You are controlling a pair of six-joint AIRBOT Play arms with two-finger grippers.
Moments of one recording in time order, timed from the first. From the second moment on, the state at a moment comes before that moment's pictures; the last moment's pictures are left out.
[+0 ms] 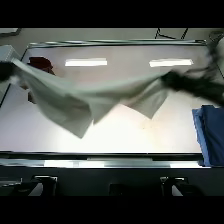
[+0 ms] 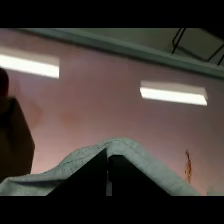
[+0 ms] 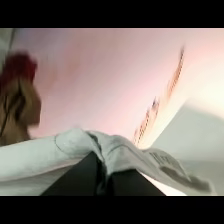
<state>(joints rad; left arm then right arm) 0.12 -0.82 1.26 1.13 -0.73 -1.44 -0.07 -0.92 1.23 -0.87 0.91 1.52</state>
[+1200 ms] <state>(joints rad) 0.06 -1.12 1.40 1.14 -0.73 -1.42 -0.33 -1.03 1.28 -1.05 1.21 1.65</state>
